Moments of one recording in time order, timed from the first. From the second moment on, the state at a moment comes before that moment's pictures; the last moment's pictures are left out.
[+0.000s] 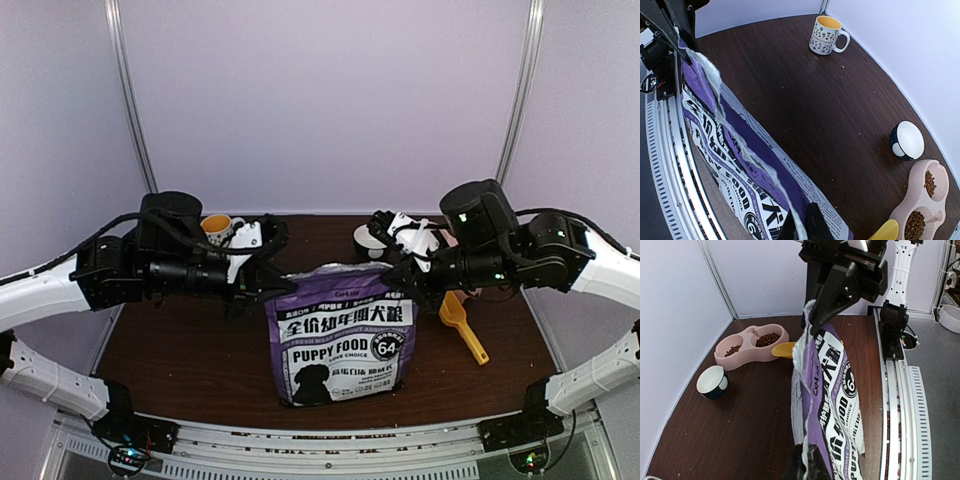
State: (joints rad) left arm -1.07 1.13 1.08 -0.35 0.20 0.26; right arm 1.09 1.19 1.28 -0.72 0.17 -0.11
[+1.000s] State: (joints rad) left arm -1.05 1.09 1.06 -0.36 0.13 0.28; right arm 1.07 1.18 1.25 -0.71 0.20 -0.11
